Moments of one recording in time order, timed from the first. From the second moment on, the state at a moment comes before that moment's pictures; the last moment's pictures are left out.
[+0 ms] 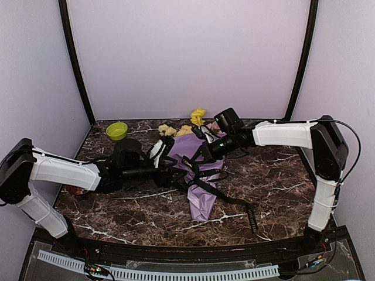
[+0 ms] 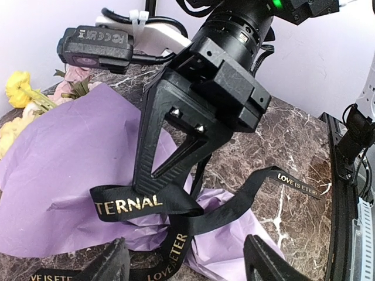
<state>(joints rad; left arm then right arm) -0.86 1.50 0.72 0.46 0.22 -0.08 0.69 1.90 1.39 -0.33 -0.68 0.29</state>
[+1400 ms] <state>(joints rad) -0.69 1.79 0.91 0.41 0.72 0.08 0.69 1.84 1.38 -0.39 -0.70 0.05</state>
